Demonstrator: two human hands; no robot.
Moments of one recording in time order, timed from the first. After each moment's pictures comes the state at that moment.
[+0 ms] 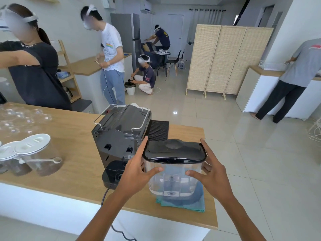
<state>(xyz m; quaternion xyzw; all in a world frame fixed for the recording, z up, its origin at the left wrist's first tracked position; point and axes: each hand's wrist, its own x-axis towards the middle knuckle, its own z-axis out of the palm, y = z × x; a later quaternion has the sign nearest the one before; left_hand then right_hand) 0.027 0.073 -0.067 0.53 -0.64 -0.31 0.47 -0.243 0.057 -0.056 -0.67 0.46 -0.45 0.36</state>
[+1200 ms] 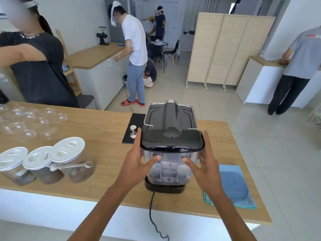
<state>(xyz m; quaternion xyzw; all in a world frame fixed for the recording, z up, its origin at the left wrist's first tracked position) 0.234 0.052 -0.067 0.54 -0.64 -0.30 0.45 -0.004 0.063 -0.053 -0.64 0.53 -0.48 0.29</state>
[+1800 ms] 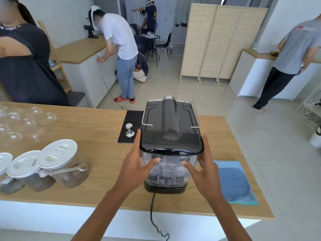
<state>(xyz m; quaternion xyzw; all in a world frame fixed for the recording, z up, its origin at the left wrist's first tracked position) 0.242 0.034 -0.085 0.55 -0.64 -0.31 0.44 0.008 0.055 -0.081 -0.63 0.55 -0.48 0.26</state>
